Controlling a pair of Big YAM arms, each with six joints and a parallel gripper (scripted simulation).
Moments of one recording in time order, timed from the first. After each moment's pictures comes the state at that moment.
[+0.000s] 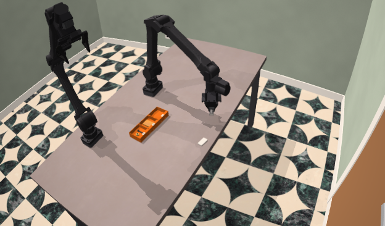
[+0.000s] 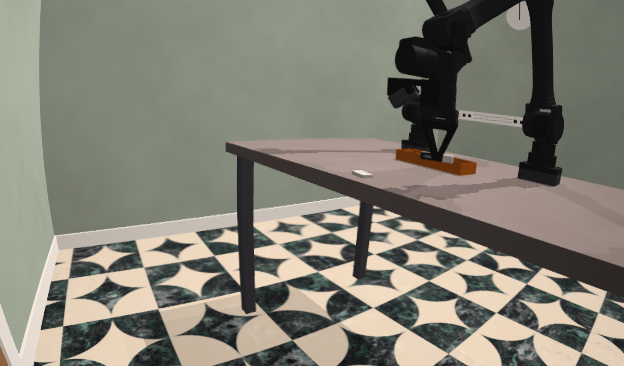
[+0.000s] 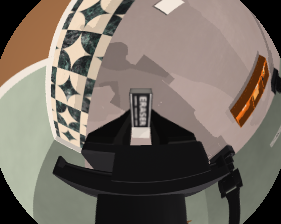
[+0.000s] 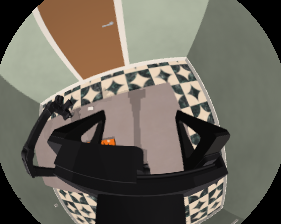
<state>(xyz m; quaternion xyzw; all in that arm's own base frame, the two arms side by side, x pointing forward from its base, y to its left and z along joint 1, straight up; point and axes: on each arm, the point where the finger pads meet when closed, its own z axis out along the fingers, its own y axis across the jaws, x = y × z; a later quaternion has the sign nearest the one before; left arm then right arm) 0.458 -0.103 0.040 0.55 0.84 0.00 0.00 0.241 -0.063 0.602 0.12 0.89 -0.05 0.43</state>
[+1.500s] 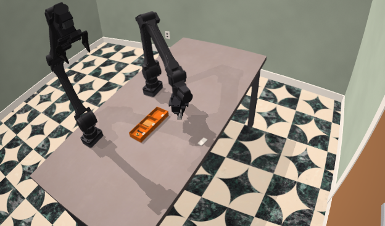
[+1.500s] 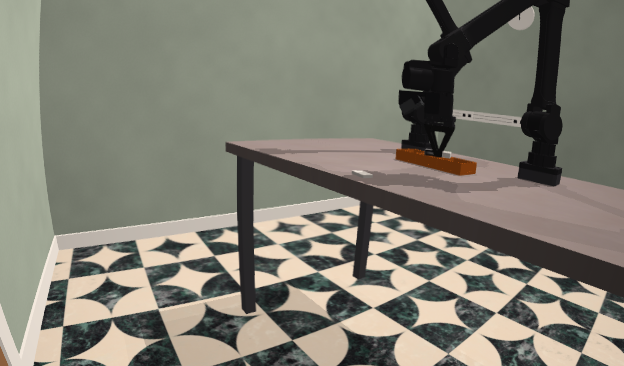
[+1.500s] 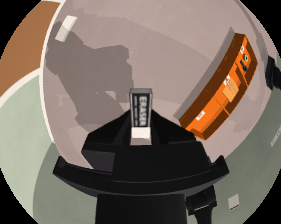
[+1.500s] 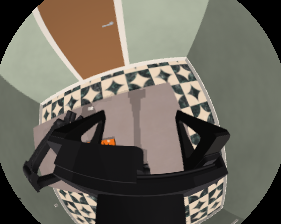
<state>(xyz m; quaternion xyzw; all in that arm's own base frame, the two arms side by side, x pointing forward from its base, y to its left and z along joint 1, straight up) 0.311 -0.191 0.028 0.56 0.83 0.00 0.00 0.241 -0.063 0.602 0.12 0.89 -0.05 0.43</state>
